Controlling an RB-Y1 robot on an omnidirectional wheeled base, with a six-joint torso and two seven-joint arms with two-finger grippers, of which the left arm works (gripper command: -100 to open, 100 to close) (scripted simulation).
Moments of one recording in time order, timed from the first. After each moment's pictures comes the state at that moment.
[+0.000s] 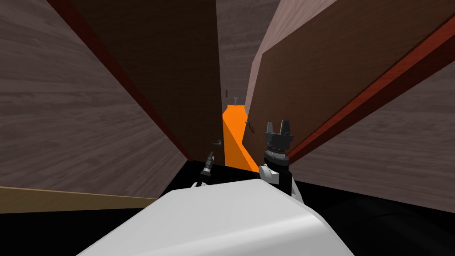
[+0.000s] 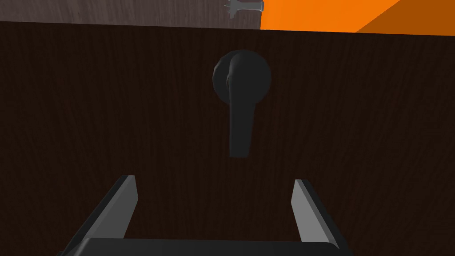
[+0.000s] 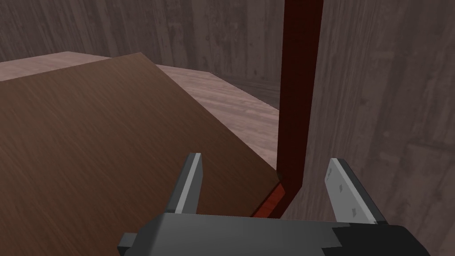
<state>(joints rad) 0.14 0.06 -0.29 -1.03 0.02 -0.72 0.00</state>
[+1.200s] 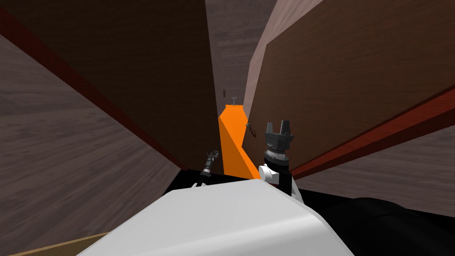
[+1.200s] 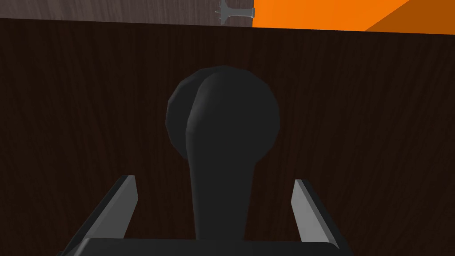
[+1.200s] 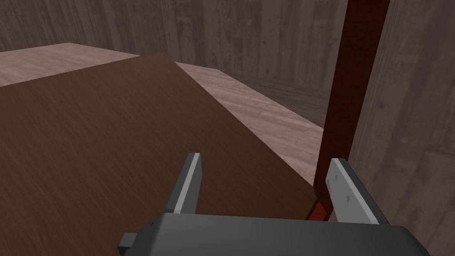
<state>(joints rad) 0.11 0.05 -0.28 -0.95 0.02 -0.74 0.01</state>
